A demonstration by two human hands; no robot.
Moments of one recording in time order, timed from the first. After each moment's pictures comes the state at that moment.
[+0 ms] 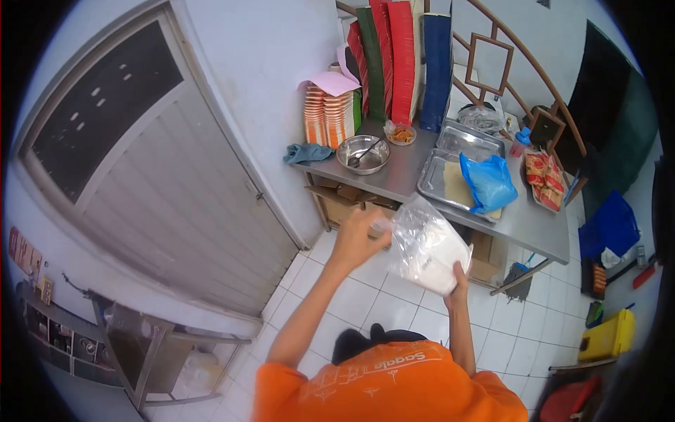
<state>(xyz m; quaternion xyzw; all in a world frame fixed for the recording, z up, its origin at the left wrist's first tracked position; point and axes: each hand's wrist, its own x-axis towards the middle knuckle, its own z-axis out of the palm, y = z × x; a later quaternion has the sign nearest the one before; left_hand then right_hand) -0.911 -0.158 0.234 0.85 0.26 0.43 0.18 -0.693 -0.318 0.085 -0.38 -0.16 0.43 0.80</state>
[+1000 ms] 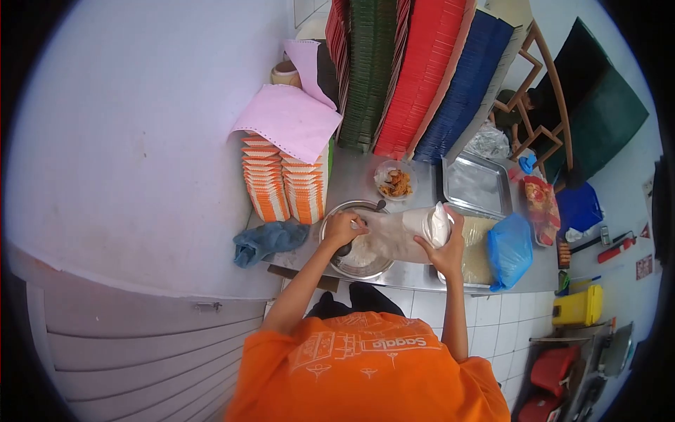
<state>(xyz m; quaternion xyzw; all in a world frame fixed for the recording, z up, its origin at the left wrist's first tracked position) -0.771 0.378 0.036 0.87 0.29 0.17 0.37 -0.631 0.153 0.182 -0.78 -0.42 -0.02 0.46</state>
